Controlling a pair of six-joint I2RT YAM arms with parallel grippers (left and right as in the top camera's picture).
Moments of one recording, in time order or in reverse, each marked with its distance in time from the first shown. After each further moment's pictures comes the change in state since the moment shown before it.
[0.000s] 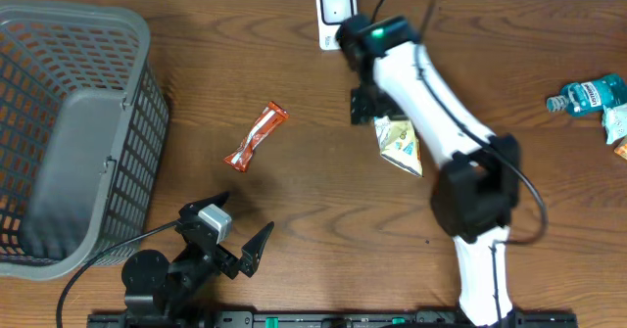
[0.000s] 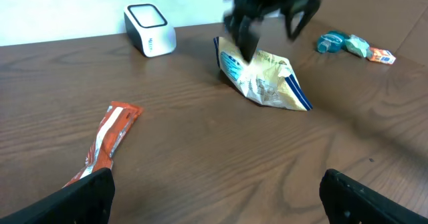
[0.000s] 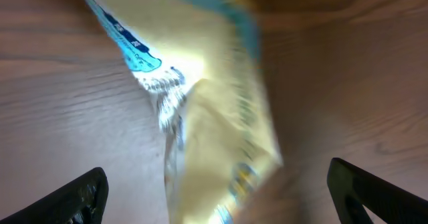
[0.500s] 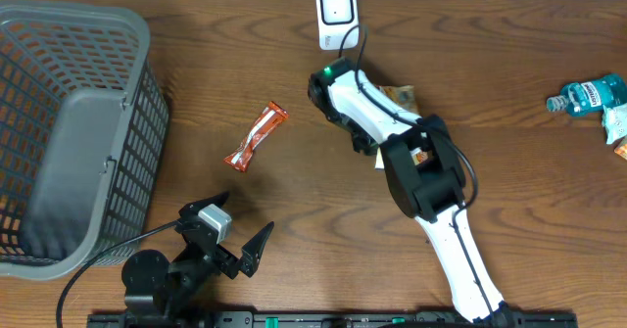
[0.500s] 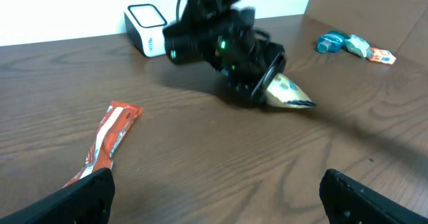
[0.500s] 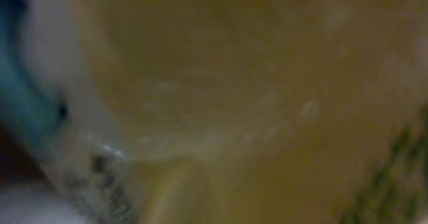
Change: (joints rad) left arm 0.000 0.000 0.000 0.000 0.000 0.000; right arm 0.074 0.293 -0.005 -0.082 0.309 -0.002
